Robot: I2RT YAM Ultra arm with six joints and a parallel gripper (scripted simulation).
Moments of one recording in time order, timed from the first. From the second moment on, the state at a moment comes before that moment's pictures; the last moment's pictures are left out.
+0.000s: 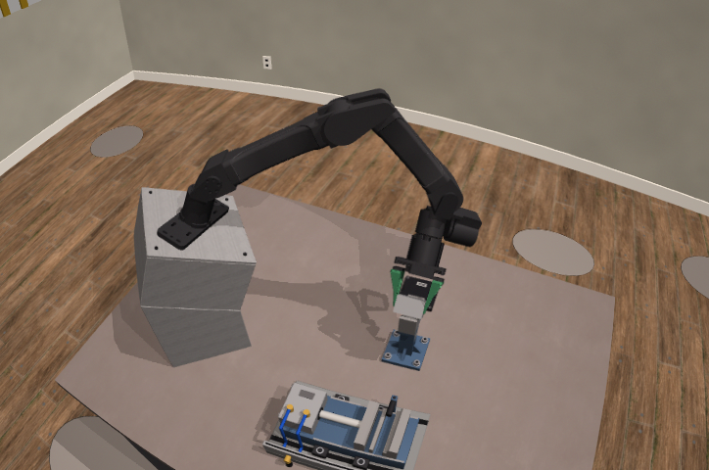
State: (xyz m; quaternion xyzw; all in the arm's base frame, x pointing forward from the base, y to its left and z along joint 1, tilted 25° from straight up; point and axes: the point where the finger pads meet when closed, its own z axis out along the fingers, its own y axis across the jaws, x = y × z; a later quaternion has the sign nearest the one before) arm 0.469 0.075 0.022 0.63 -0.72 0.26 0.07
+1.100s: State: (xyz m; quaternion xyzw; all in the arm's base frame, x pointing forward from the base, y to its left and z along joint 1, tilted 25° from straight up) arm 0.470 0.074 0.020 0.63 -0.72 0.27 0.07
